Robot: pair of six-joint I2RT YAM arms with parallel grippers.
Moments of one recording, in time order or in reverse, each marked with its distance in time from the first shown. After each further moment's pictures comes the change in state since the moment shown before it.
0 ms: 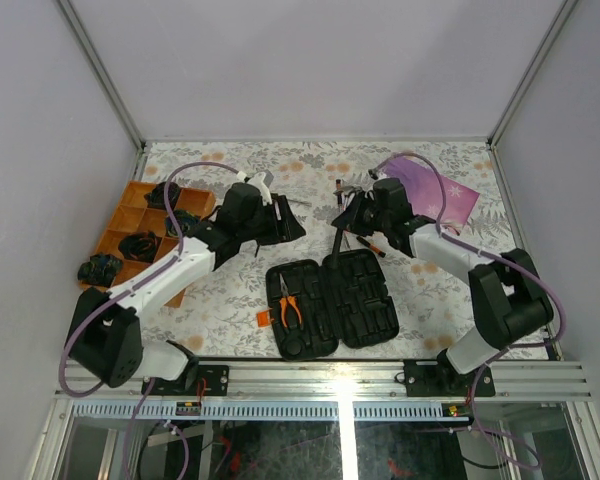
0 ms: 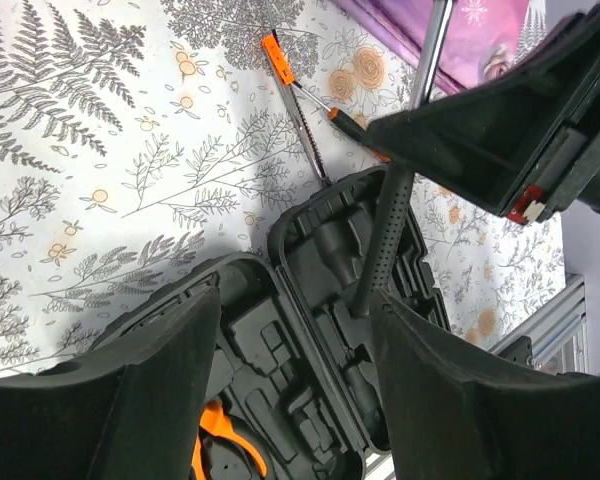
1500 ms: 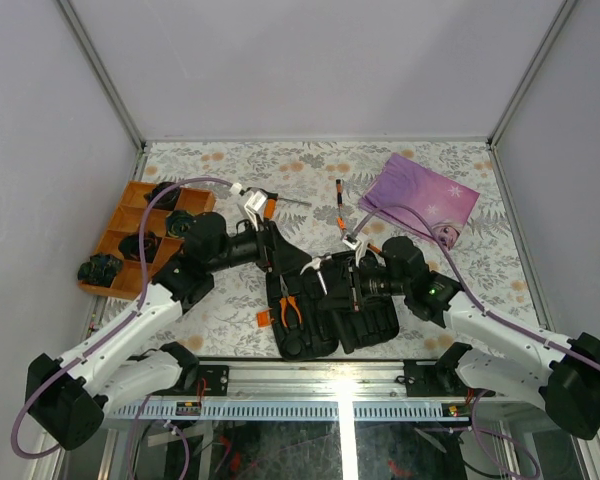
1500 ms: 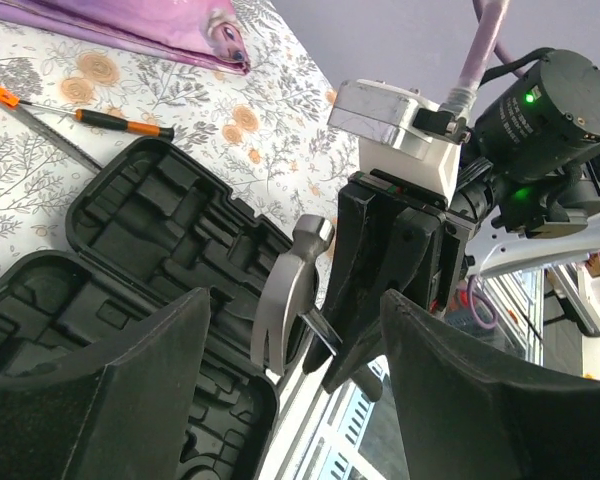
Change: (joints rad) left arm -0.060 -0.426 -0.246 0.227 0.320 0.017; right arm 0.304 -0.608 -0.409 -0.039 -0.381 -0.169
